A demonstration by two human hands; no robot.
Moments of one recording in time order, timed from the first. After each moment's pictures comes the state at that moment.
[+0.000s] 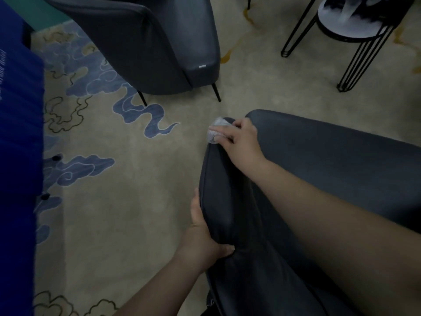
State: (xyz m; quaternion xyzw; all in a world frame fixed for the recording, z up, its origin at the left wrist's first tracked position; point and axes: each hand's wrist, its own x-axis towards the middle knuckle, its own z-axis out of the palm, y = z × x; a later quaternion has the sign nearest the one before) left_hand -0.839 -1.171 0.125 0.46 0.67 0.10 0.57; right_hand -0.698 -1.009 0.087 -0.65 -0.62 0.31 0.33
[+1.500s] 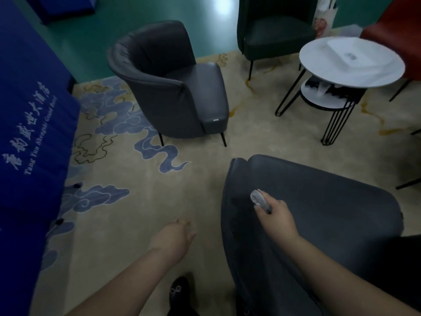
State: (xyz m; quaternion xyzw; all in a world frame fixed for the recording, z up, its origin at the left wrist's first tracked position) left_hand -0.950 -1.173 0.193 0.68 0.67 -0.13 0.27; right_hand -0.679 -1.165 0.170 -0.73 -0.50 0.37 0.27
